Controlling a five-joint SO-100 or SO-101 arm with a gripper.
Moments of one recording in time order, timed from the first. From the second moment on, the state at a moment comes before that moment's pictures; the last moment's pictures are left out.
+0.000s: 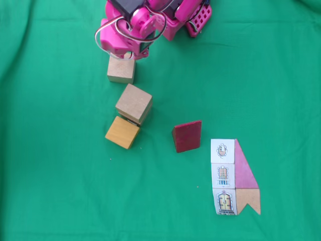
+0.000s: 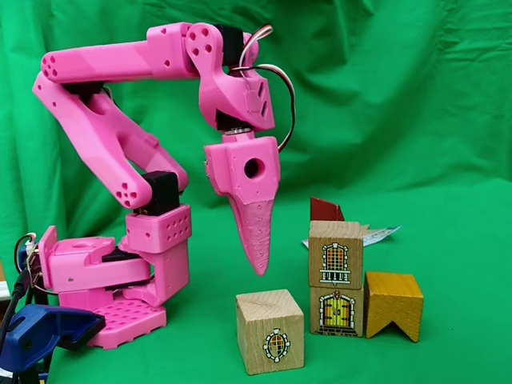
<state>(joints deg) 42.8 128.0 133.8 78.8 -128.9</state>
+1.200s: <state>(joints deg) 46.6 121.5 133.8 67.2 -128.9</state>
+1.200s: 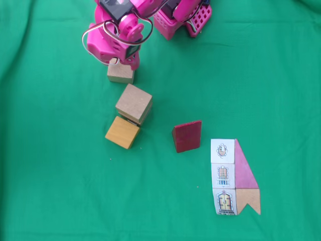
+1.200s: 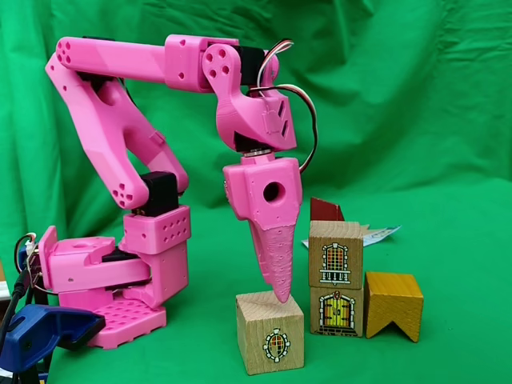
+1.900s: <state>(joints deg) 46.6 120.6 133.8 67.2 -128.9</state>
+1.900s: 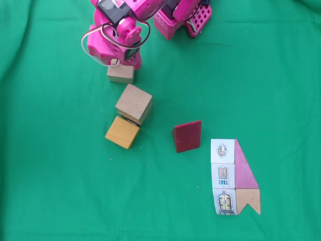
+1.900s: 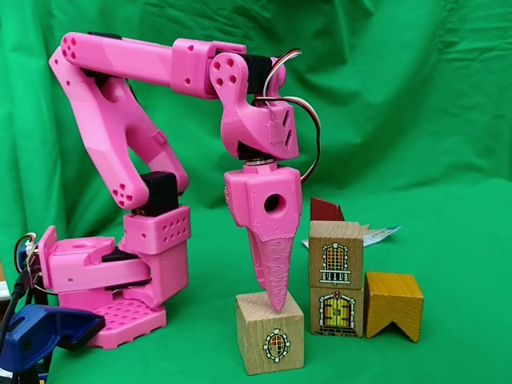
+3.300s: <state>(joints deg) 51.6 107.8 133.8 58.0 -128.9</state>
